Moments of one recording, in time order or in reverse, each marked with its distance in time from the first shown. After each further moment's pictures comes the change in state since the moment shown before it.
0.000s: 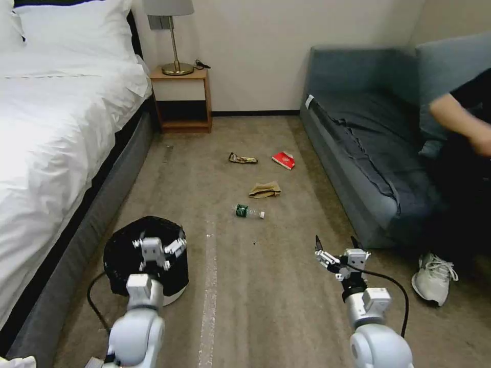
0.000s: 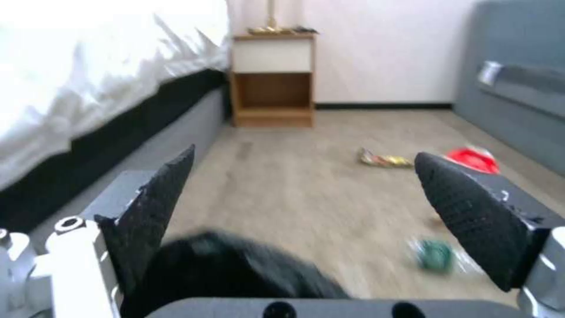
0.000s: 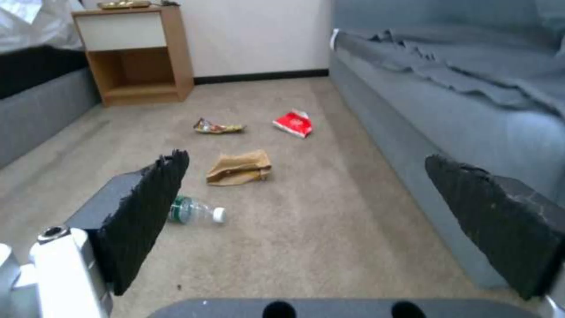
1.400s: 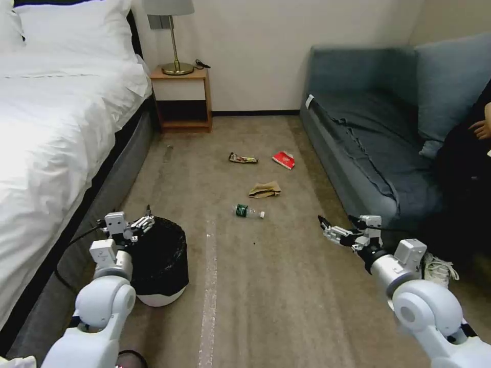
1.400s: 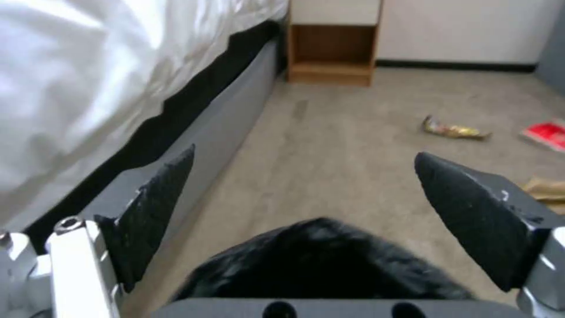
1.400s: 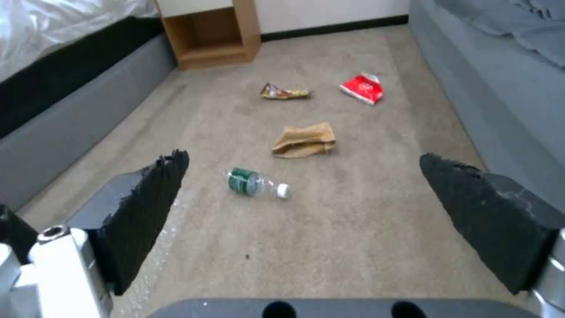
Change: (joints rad) left arm -0.031 0.303 -0.035 -0.083 -0.354 0.291 -0.243; right arm 0.140 -0.466 -0.041 0.075 0.581 -0.273 0.091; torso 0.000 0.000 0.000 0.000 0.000
